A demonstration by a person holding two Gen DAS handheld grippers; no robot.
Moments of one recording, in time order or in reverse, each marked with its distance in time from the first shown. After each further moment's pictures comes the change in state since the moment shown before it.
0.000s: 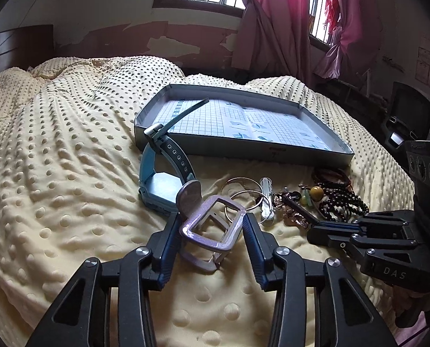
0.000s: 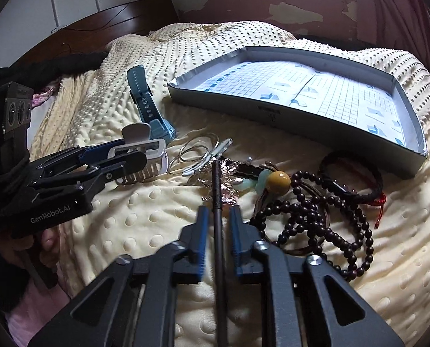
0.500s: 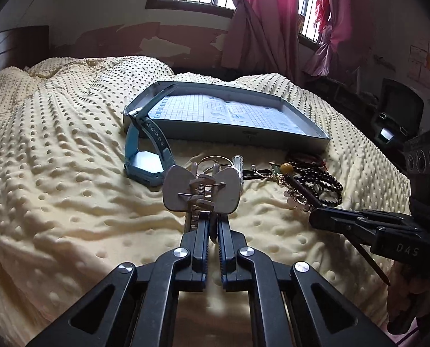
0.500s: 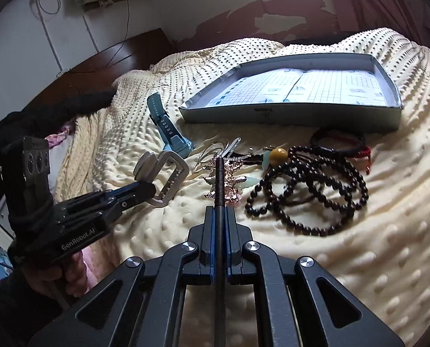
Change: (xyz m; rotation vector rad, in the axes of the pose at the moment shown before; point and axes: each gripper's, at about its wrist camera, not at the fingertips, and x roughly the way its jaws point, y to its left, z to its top) left arm -0.026 -0.023 -0.027 0.007 -0.006 -0.040; right arm -0.035 -0.009 -0.037 0.168 -0.134 0.112
